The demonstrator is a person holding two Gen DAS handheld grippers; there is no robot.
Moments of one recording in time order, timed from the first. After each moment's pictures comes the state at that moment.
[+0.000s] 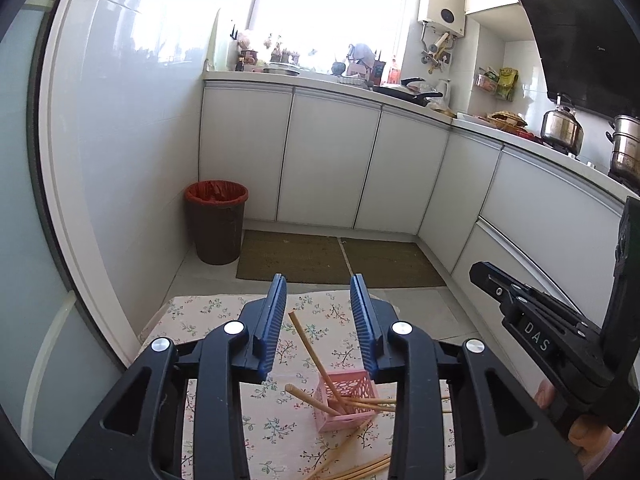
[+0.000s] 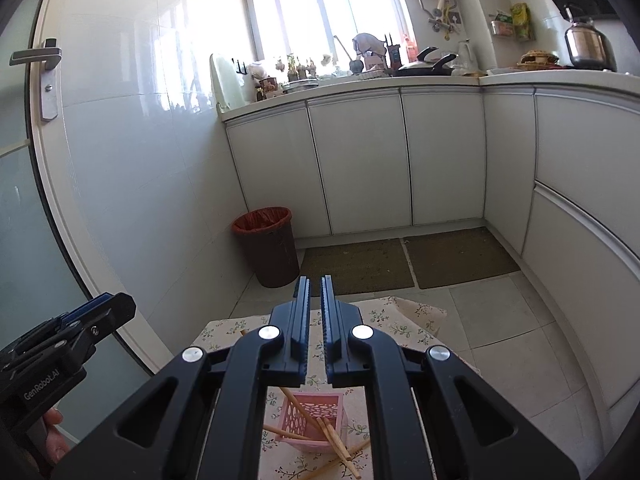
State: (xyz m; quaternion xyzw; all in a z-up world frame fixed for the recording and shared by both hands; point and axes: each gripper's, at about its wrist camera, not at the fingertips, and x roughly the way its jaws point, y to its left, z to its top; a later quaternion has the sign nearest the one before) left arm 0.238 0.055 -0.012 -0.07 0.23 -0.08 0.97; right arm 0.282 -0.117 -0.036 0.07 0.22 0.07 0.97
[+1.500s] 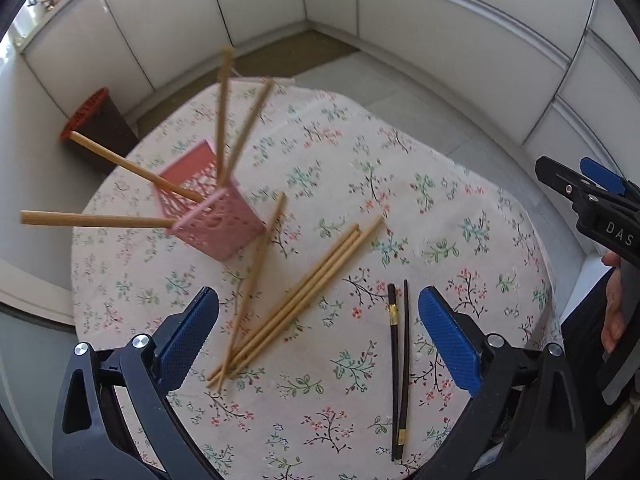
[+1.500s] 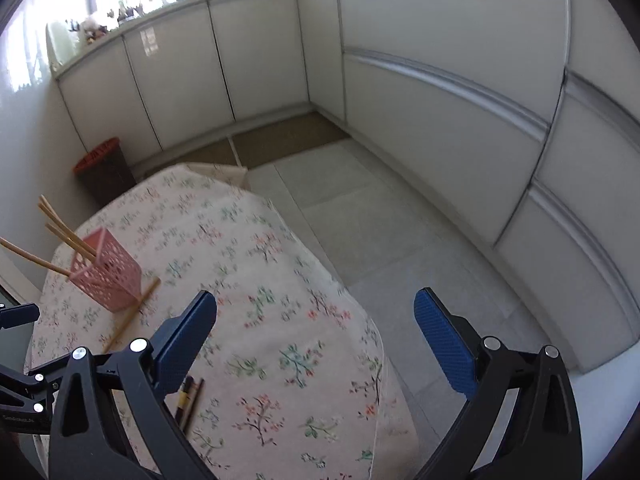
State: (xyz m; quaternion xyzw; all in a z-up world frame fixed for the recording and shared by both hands) left arm 0.221 -0.095 -0.187 0.20 0.51 -0.24 0.80; right arm 0.162 -0.297 -0.213 0.15 0.42 -0.19 0.87
